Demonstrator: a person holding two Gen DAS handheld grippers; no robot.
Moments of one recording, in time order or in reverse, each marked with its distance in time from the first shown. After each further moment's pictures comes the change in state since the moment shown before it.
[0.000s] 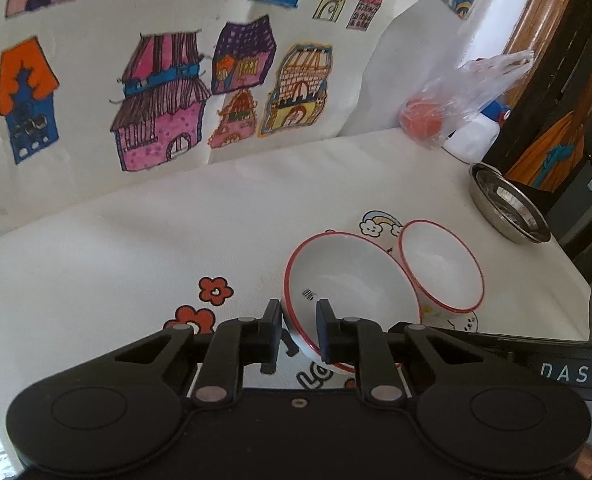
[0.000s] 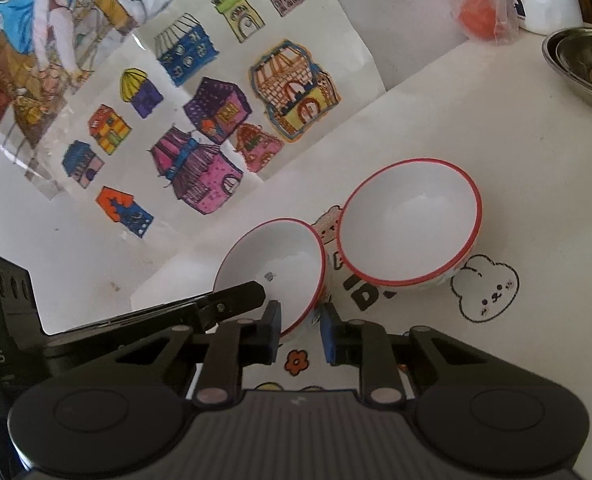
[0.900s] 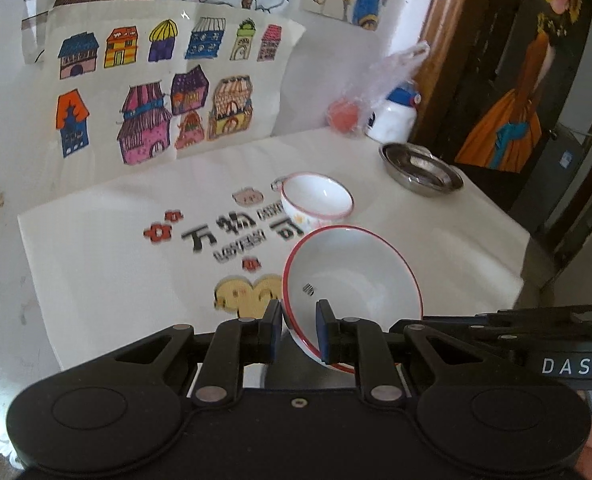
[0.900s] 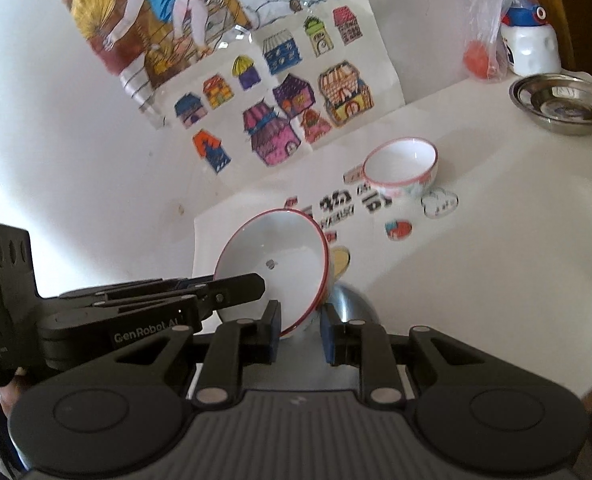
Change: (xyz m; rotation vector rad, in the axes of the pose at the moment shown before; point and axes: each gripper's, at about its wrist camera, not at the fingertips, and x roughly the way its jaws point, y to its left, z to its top) left arm -0.136 -0.085 -0.100 0.102 -0.068 0.005; right arm -0.145 0.023 -0.103 -0.178 -0.006 0.022
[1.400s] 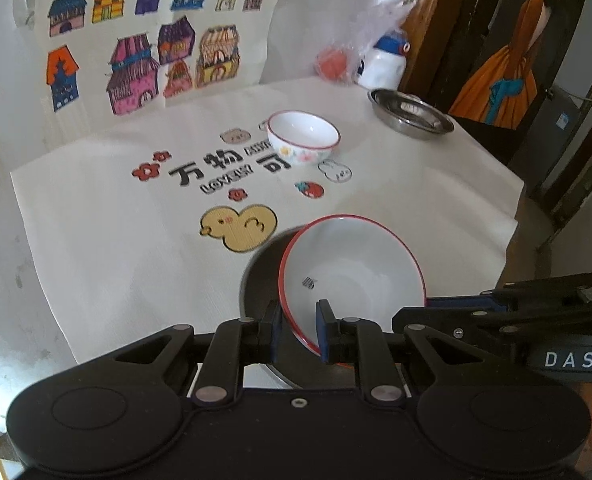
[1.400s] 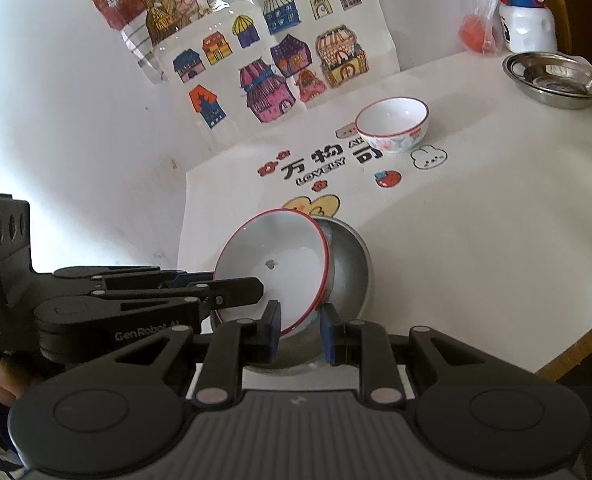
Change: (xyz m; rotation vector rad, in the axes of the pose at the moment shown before) left arm 0.003 -0.008 -0.028 0.024 0.126 -0.011; right arm -0.007 0.002 -0.028 -0.033 0.090 -0.044
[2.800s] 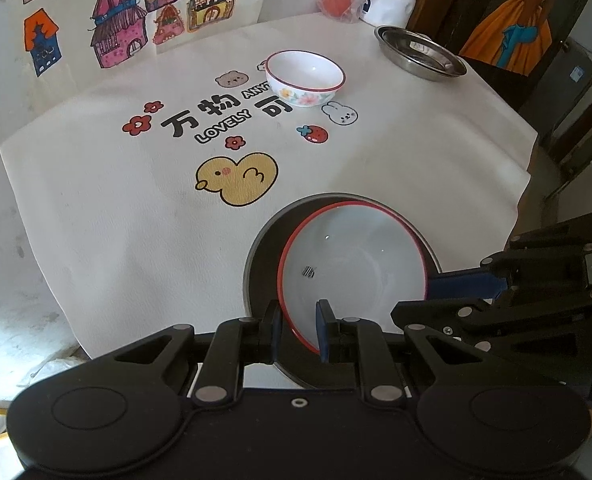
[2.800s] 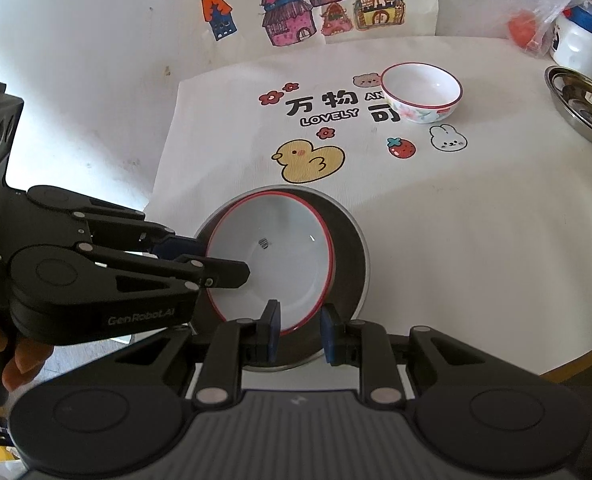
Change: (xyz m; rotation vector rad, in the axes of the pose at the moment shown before) left arm 0.016 -0.003 0.014 0.013 0.209 0.022; right arm 0.023 0.026 0.028 -0.208 0.272 -0.123
